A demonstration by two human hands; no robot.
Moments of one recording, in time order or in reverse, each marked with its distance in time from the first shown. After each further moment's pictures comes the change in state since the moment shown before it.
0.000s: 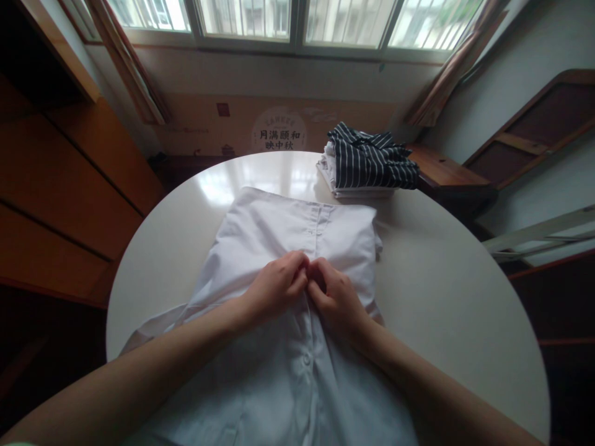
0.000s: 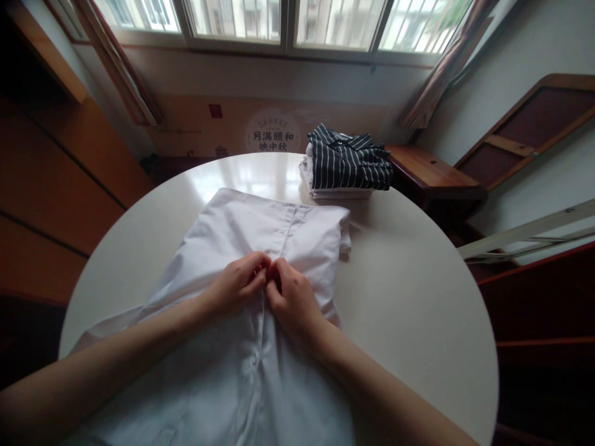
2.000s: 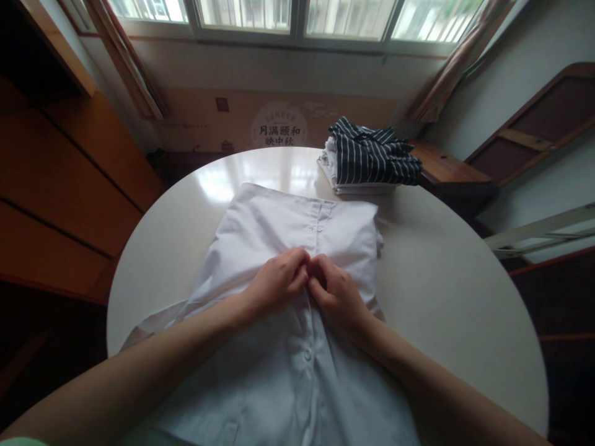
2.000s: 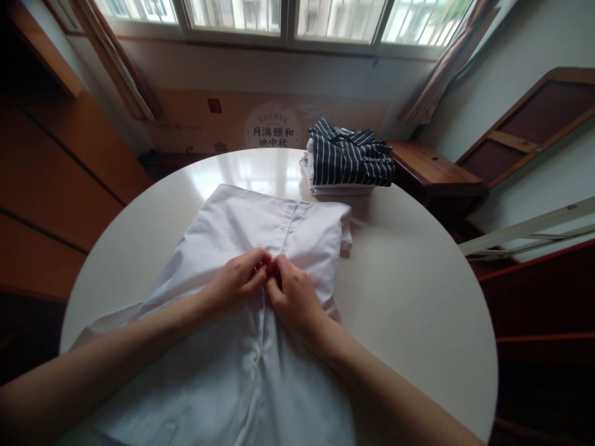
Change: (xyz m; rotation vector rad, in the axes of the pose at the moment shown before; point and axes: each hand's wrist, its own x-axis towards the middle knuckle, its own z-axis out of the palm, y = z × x) left_hand -0.001 -0.001 0.000 0.006 0.003 0.010; right_hand 0.000 0.000 0.000 -0.006 -0.010 -0.015
